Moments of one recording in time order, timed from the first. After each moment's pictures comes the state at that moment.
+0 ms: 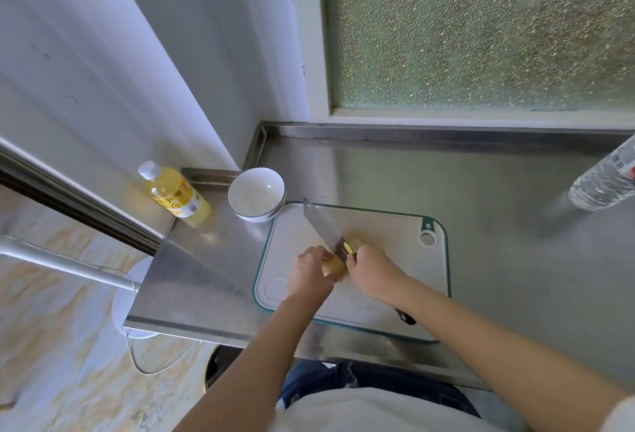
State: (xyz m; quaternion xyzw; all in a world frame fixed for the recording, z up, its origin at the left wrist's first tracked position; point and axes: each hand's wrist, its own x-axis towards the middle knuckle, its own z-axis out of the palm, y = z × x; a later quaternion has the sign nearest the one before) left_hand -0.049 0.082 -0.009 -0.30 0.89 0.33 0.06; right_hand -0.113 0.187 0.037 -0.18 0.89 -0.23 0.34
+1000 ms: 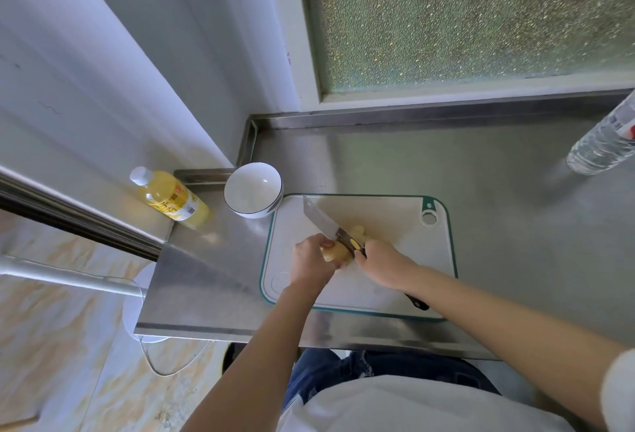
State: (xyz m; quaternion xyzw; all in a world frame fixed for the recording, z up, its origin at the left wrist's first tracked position) left_hand -0.053 0.074 -0.003 -0.33 0.86 0.38 0.08; right_hand -0.115 0.199 0.018 -0.19 0.86 -0.24 0.40
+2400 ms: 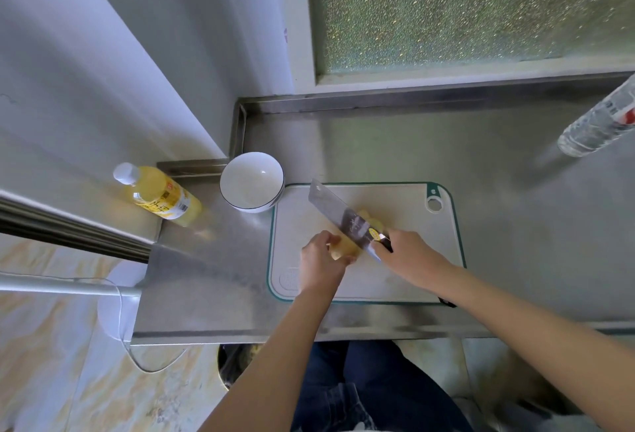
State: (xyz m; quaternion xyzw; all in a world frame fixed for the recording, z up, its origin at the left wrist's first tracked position) left_hand -0.043 0.067 -0.008 -0.32 0.84 0.44 0.05; right_hand -0.107 0.202 0.041 -0.15 0.90 -0.22 0.34
